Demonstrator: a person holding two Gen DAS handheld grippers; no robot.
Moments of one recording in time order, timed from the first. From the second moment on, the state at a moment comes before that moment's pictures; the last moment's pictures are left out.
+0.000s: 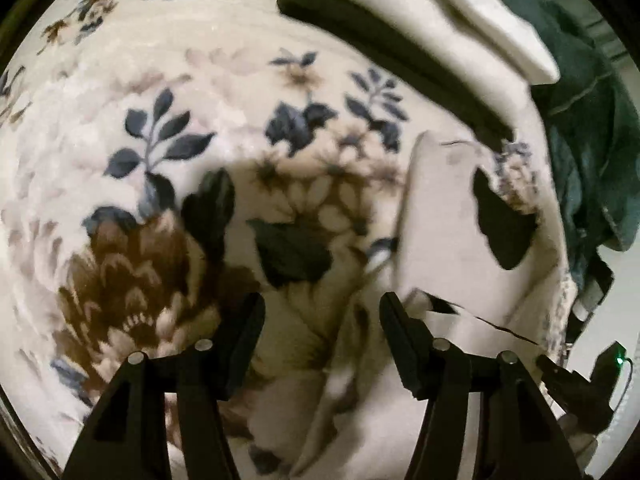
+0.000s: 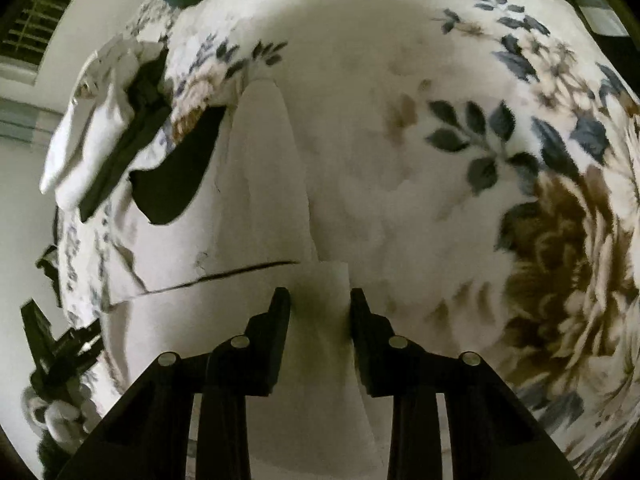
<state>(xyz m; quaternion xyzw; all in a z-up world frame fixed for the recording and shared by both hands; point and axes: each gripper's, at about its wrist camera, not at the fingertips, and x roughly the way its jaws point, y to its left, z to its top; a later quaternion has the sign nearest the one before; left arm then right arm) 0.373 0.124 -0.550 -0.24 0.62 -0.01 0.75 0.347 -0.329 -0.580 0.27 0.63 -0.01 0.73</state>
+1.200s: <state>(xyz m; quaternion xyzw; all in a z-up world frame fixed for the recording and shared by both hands) 0.537 0.035 -0.577 -0.05 0.68 -0.13 0.72 0.551 -0.287 -0.597 0.09 0.68 -0.04 0.72</state>
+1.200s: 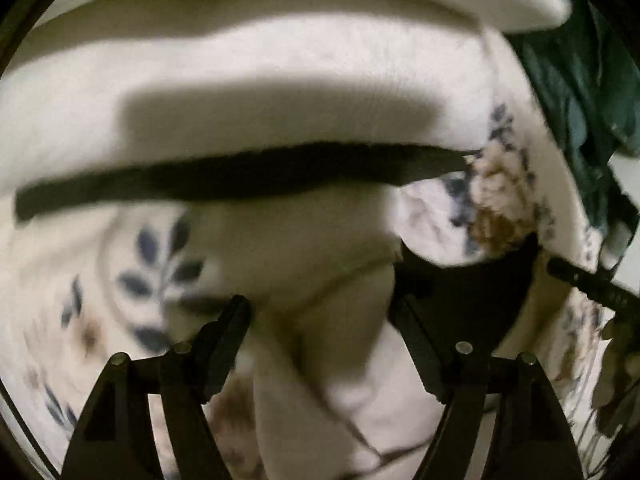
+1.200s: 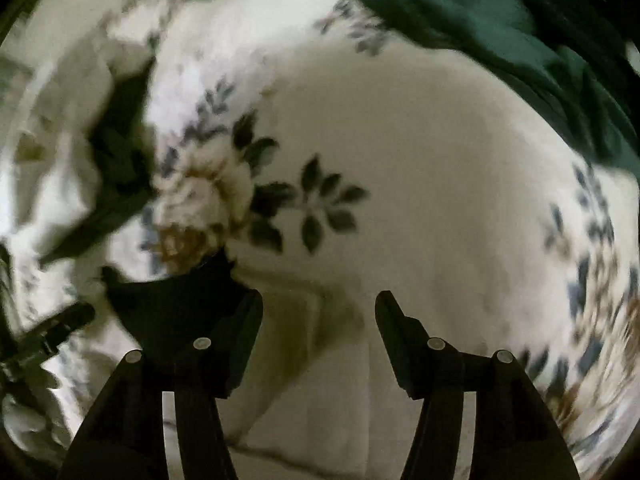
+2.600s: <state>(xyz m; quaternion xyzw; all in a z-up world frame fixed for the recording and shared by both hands) 0.257 0.124 -0.520 -0.30 0.63 -0.10 0.71 0.211 -0.353 -0.534 0.29 0.61 -0.05 0.74</state>
